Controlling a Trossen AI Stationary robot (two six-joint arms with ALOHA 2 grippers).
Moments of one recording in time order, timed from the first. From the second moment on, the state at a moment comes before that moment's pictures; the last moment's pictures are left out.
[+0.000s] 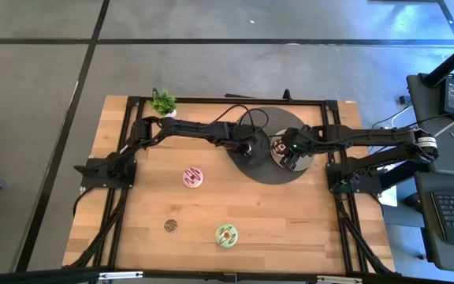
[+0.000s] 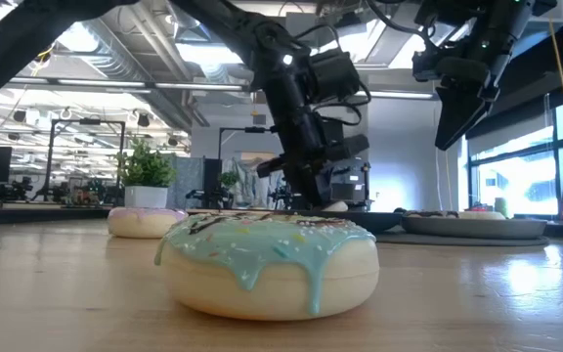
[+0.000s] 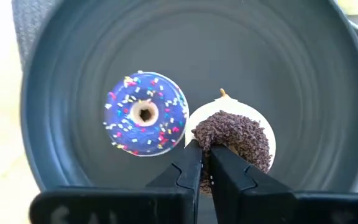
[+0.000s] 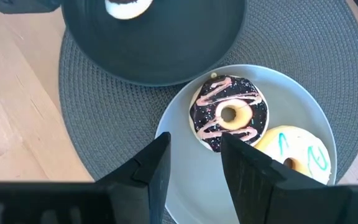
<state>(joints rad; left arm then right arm) 0.20 2.20 1.69 -0.60 -0.17 -0.56 -0.12 1.15 0.86 -0.86 0.24 0.41</state>
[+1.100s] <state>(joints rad) 0.20 2.22 1.69 -0.55 -0.19 -0.62 -0.12 1.15 0.86 -0.86 0.24 0.41</state>
